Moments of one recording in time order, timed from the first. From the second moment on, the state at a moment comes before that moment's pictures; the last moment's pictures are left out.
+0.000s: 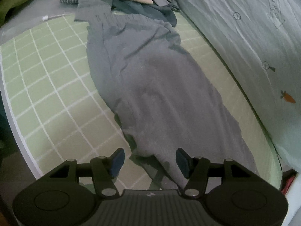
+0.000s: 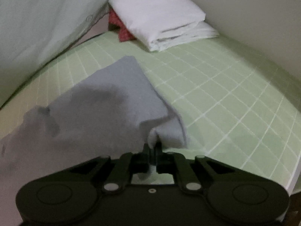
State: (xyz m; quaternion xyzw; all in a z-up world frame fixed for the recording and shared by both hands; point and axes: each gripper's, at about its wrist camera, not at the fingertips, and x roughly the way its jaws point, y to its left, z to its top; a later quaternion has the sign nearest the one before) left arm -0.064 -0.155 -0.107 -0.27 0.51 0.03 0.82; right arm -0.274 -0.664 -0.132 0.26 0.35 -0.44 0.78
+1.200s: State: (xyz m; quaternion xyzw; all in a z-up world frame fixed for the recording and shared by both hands) left arm 0.119 -0.012 -0.139 -0.22 0.52 0.00 0.83; right arm -0.186 -0.426 -0.083 0.13 0.39 -0.48 0.78
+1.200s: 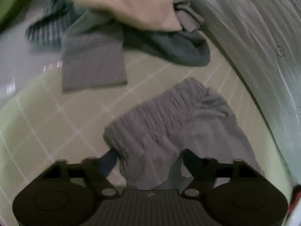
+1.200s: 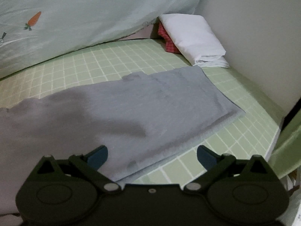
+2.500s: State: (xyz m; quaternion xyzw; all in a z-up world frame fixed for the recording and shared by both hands) left arm 0.035 -0.147 -0.045 -0.08 0.36 -0.17 0.91; right arm -0.223 -0.468 -0.105 0.17 0.39 -0.45 0.79
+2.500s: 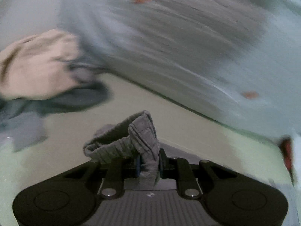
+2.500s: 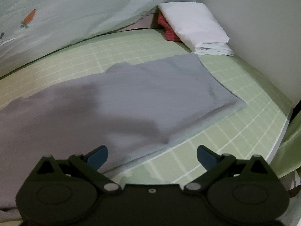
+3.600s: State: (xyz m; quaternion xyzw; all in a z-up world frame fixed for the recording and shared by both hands) left arm 0.043 -0.273 -0.102 -0.05 0.49 -0.15 0.86; right arm -0.224 -0.594 -0.126 0.18 0.35 -0.45 0.80
